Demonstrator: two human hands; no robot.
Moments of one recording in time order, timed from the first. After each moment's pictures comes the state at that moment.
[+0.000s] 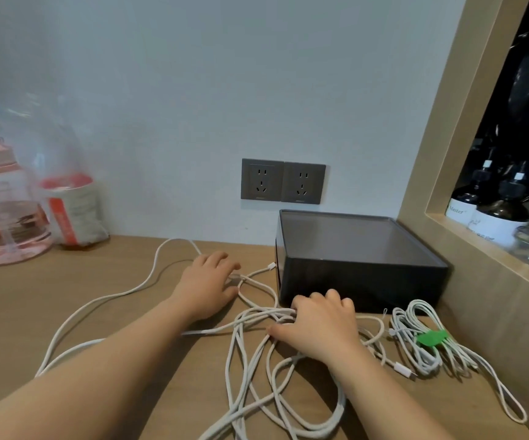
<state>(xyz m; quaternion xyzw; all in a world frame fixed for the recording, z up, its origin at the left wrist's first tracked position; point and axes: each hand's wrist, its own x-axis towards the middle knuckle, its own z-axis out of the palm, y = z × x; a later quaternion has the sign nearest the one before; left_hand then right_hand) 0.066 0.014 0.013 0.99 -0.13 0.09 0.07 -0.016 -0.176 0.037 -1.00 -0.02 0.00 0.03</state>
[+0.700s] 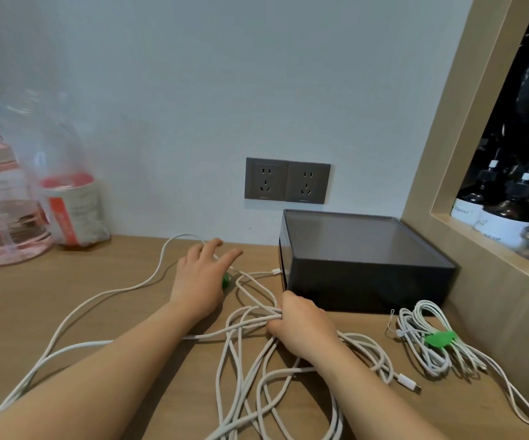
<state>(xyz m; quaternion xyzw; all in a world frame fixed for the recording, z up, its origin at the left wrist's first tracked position) 0.067 0.023 0.007 0.97 -0.11 0.21 0.06 -0.006 -0.147 0.031 -0.98 -0.03 0.04 0.20</state>
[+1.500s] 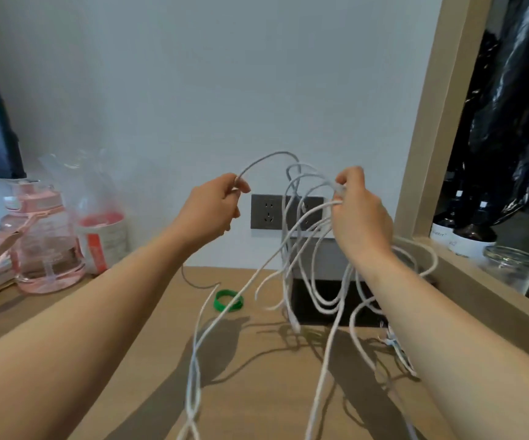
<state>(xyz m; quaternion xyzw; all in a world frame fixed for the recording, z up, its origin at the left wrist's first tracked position) 0.004 0.020 0.189 0.87 -0.13 0.24 0.41 -0.029 -0.180 0.185 -0.89 -0.02 -0.40 0.23</state>
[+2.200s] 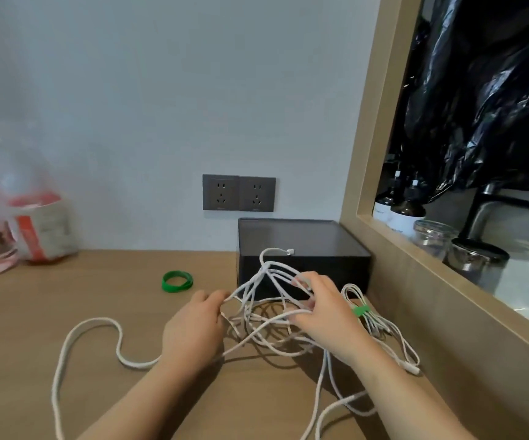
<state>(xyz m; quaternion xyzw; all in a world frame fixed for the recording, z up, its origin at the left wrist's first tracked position) -0.048 -0.052 0.016 0.96 -0.06 0.17 0.22 -0.082 -0.247 0.055 -0.92 -0.06 -0.11 0.38</state>
